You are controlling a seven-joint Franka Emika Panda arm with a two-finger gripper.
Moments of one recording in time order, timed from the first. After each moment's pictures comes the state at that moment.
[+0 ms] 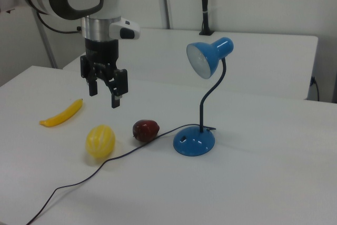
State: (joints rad) arm -0.09 0.02 -0.08 -1.61 0.06 1.44 -0.01
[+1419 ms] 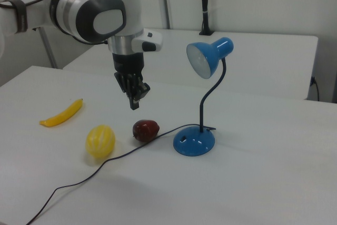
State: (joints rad) arm -0.12 0.11 -0.08 -1.64 0.06 1.71 0.09
